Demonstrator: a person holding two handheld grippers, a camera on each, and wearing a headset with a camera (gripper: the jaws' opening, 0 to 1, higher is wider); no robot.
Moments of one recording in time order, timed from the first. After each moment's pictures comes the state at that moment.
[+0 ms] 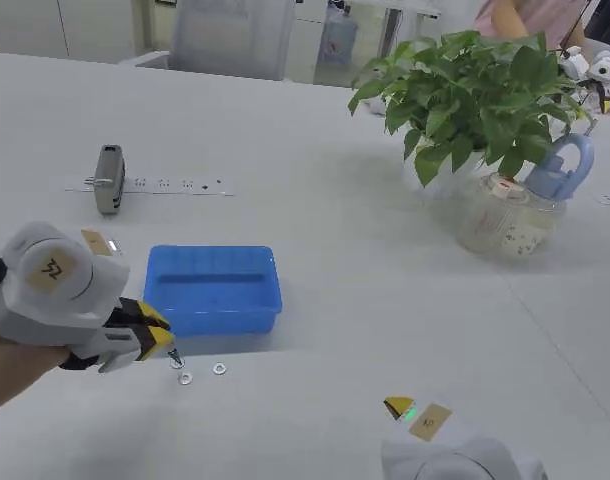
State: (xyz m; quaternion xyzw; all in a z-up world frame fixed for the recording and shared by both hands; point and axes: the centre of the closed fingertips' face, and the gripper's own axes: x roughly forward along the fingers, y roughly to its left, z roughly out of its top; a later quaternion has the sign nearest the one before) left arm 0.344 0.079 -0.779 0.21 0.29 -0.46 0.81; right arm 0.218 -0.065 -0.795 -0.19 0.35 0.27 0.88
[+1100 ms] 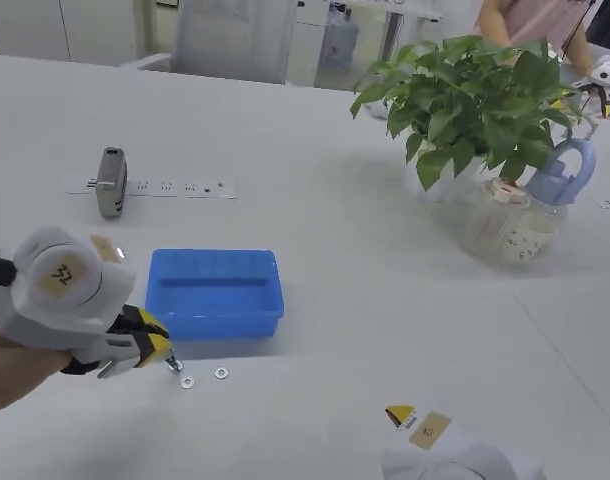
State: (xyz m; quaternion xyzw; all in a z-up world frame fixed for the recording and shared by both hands) left arm 0.342 0.081 -0.777 0.24 0.29 -0.47 0.80; right arm 0.218 -0.067 -0.797 -0.20 0.35 0.27 0.87
